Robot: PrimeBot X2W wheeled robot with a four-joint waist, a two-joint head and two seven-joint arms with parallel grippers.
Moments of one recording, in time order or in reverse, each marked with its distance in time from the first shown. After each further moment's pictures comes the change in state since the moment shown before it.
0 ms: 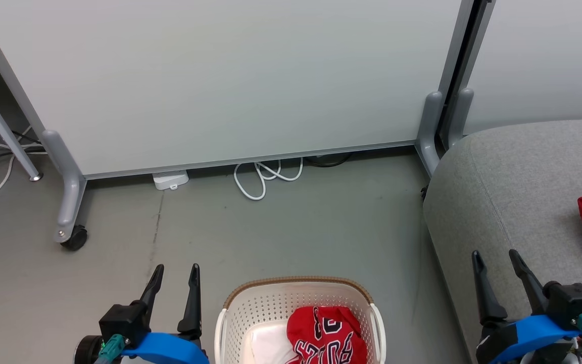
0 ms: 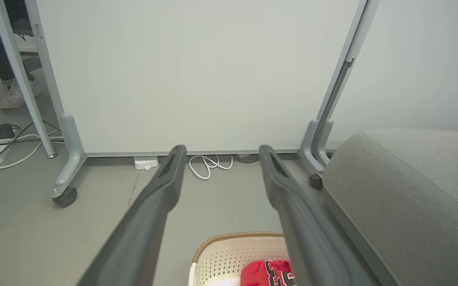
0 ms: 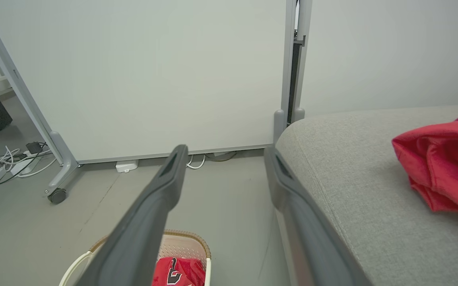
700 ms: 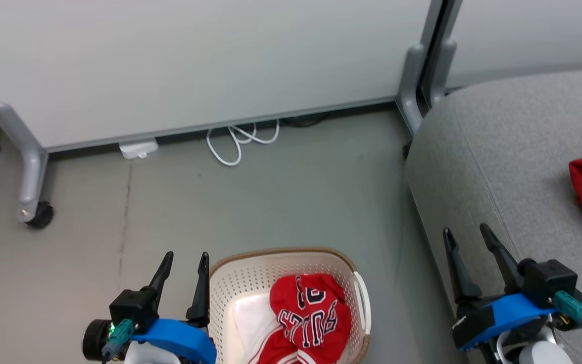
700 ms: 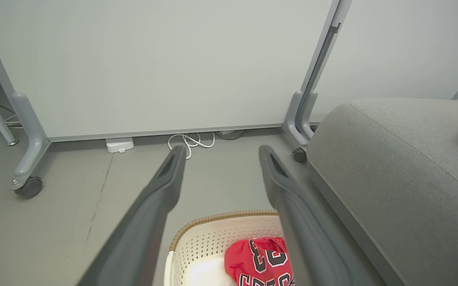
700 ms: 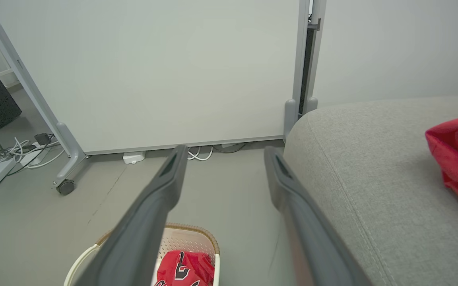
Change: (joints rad) left arm -0.047 -0.001 -0.032 0.029 0.001 0.000 0.000; right arm -0.067 0.001 0.087 -0.004 0.018 0.000 -0.005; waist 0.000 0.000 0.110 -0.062
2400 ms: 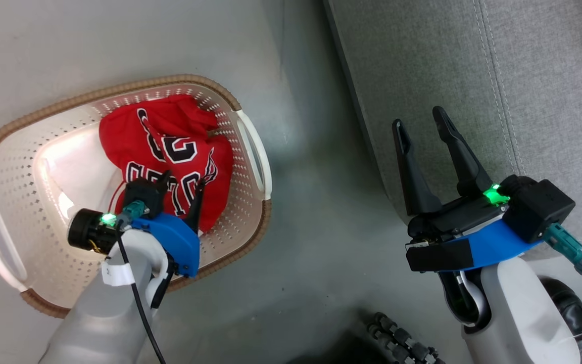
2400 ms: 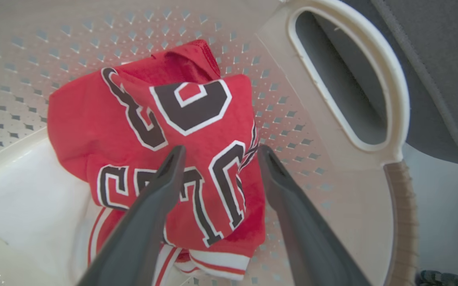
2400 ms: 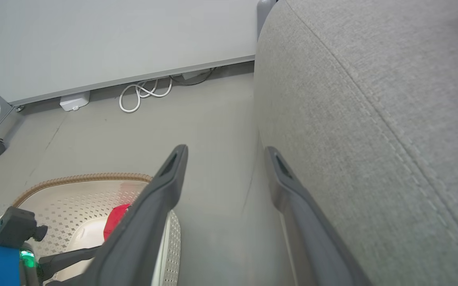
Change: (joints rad) left arm -0.576 0.129 -0.456 0.556 -0.214 0.000 0.003; right arm -0.293 0.000 0.214 -0.086 0.140 0.000 -0.132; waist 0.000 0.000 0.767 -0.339
